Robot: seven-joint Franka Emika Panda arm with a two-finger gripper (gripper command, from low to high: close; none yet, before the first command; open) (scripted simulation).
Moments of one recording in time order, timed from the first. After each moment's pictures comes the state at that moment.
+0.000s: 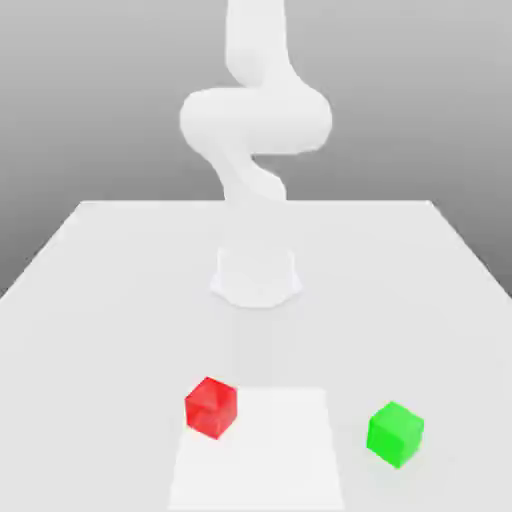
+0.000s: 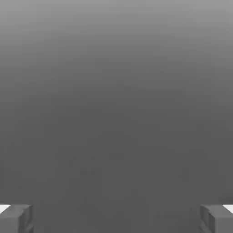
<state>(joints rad) -0.03 -0.72 0.02 -2.35 -0.02 2.35 0.85</state>
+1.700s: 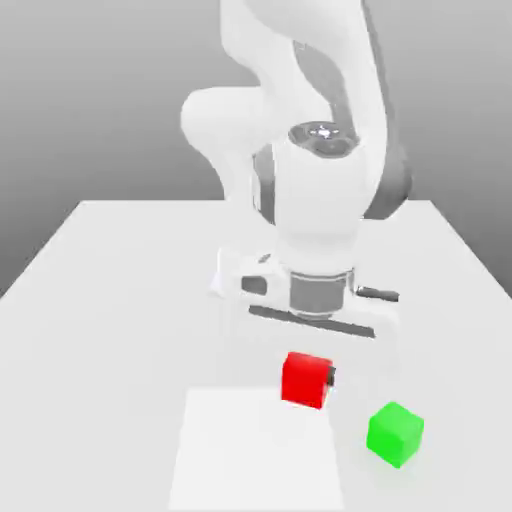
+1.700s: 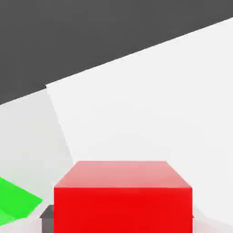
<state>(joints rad) 0.00 0.01 0.34 -2.65 -0.01 2.66 1.36</state>
